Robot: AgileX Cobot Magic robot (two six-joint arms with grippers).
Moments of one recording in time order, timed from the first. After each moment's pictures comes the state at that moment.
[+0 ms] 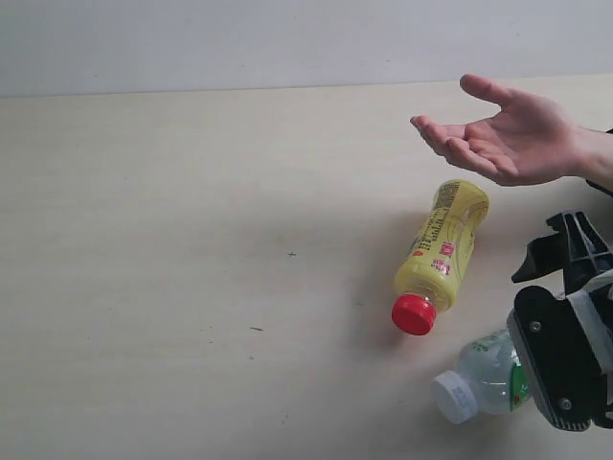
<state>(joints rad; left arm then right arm) -0.18 0.01 0.00 0.12 0.17 -0.33 0.42 1.19 -0.36 -0.16 0.38 -1.25</state>
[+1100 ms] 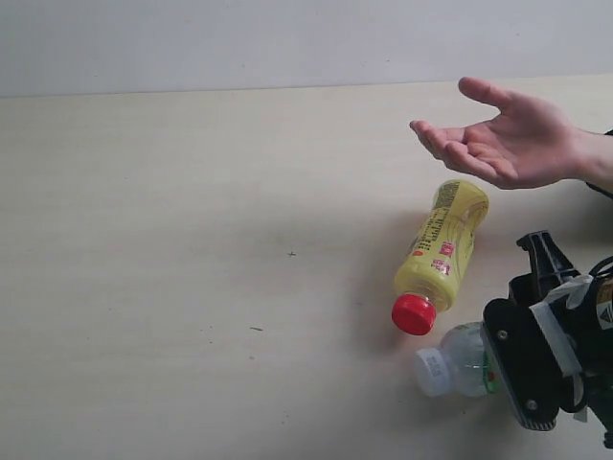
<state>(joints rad) -0.18 0.01 0.00 0.12 0.17 -0.33 0.42 1.39 -0.36 -0.19 0.26 -1.21</state>
